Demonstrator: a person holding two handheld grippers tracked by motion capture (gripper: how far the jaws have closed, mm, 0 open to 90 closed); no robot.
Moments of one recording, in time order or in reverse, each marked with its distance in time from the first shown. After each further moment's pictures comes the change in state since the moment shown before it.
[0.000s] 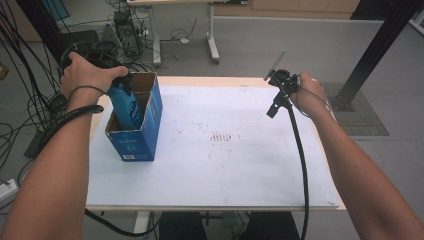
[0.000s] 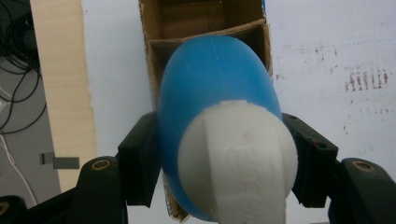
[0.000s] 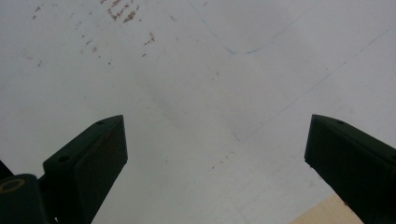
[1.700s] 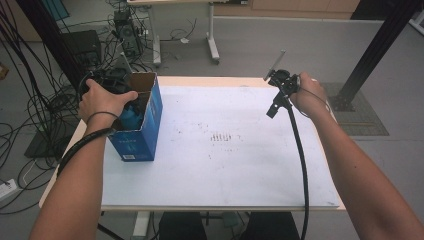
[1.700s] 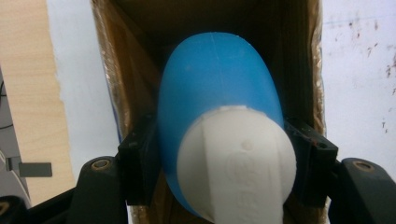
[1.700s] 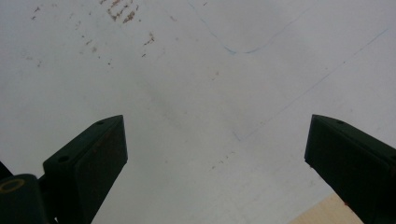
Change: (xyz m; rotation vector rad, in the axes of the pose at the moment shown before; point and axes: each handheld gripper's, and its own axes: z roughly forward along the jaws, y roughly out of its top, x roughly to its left) left arm -0.005 -0.017 0.067 0.036 0.009 0.008; right arm 0.001 0.000 0.000 0.001 -0.004 0.006
